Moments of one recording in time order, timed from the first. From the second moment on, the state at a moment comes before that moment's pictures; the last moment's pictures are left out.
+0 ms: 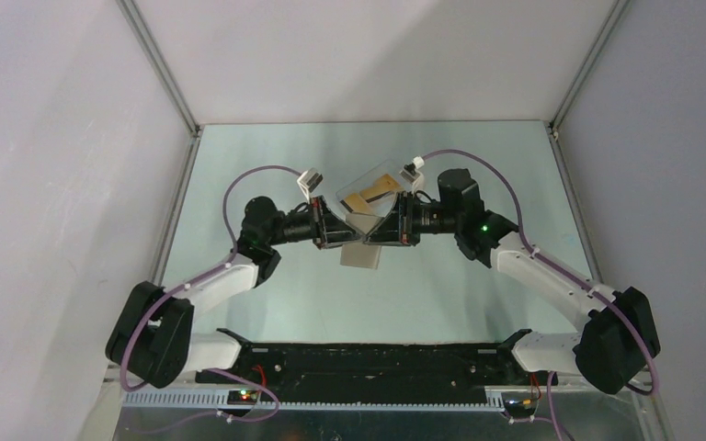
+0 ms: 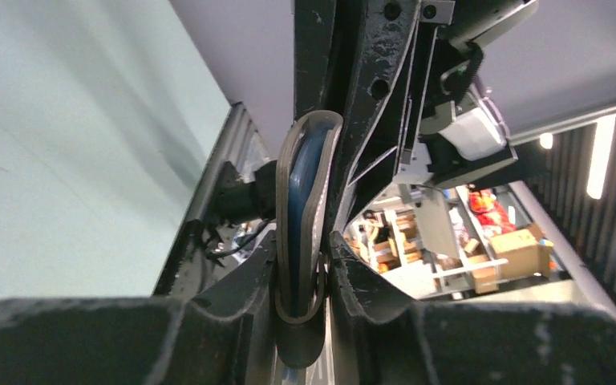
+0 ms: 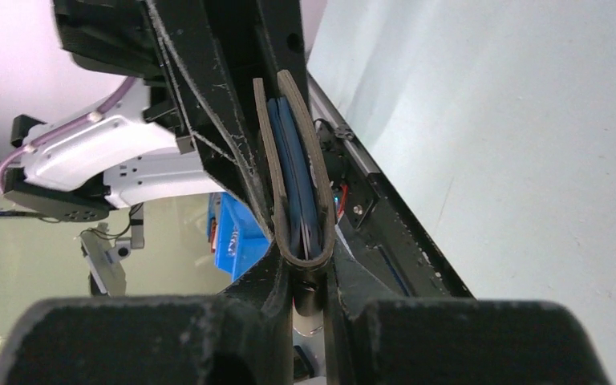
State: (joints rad) left arm -0.45 1.29 0.55 0.87 0.99 -1.31; right arm 0.62 1.26 0.95 -0.05 -0.76 0.90
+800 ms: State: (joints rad) left arm -0.57 1.12 0.68 0.17 0.60 -0.81; right arm 0.63 1.31 0.90 0.01 -0.70 0.88
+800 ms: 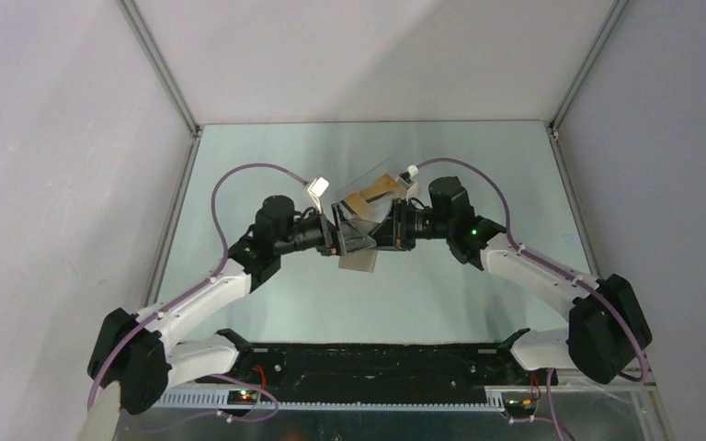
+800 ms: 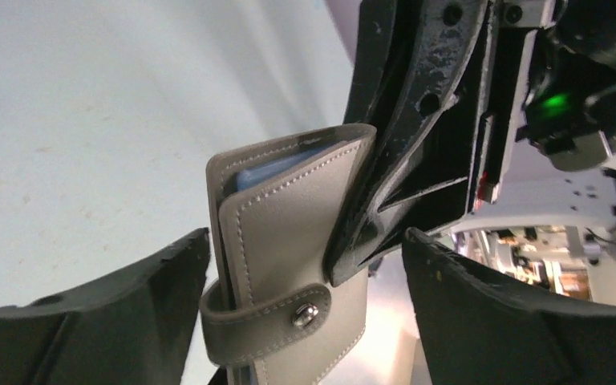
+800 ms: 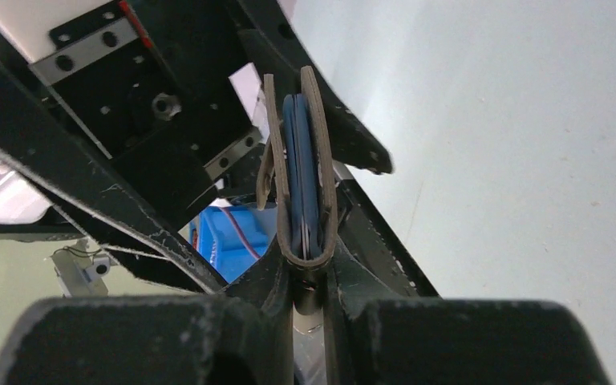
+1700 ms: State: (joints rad) left arm -0.59 0.98 0.63 -0.30 -0.09 -0.58; right arm 0.64 1.72 0.84 -0.04 -0.59 0.80
